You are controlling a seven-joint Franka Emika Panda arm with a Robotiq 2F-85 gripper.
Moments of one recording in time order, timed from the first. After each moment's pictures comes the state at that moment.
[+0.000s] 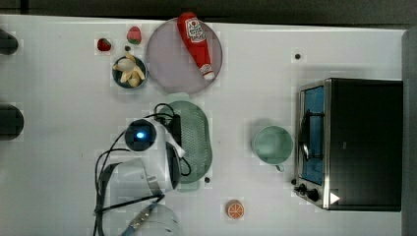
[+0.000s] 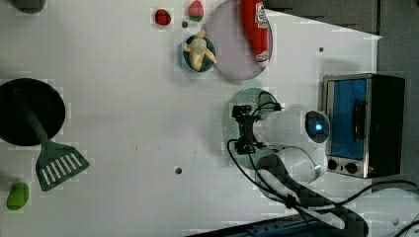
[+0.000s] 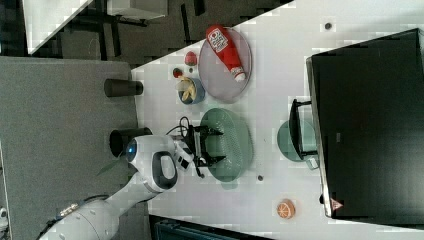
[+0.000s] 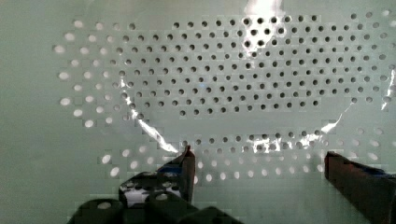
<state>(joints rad) 0.31 0.43 0.02 -2.36 0.01 1.13 1.04</state>
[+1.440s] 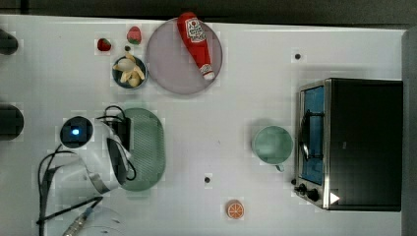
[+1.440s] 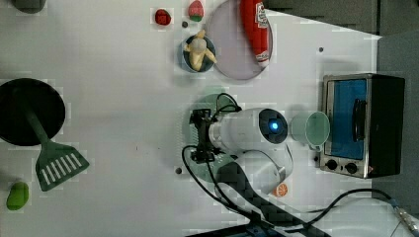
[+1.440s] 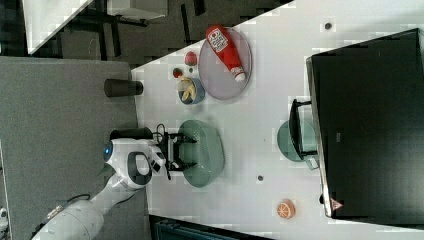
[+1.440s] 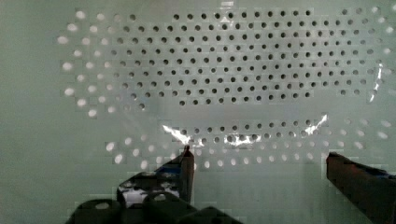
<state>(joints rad) 0.50 0.51 0.08 -2.15 0.13 1.00 1.21</state>
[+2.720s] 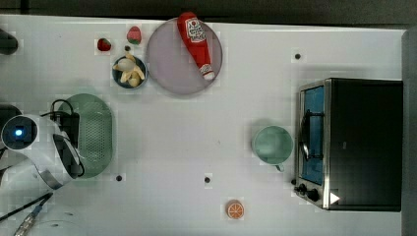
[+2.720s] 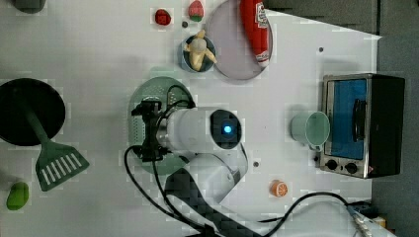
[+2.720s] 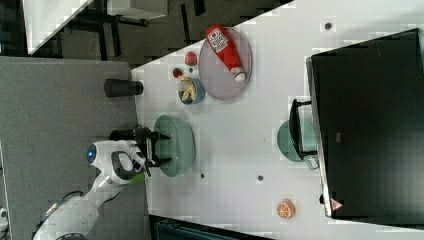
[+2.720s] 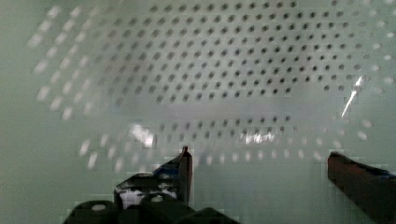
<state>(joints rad) 0.65 0.68 0.10 -1.87 0.20 1.02 1.34</state>
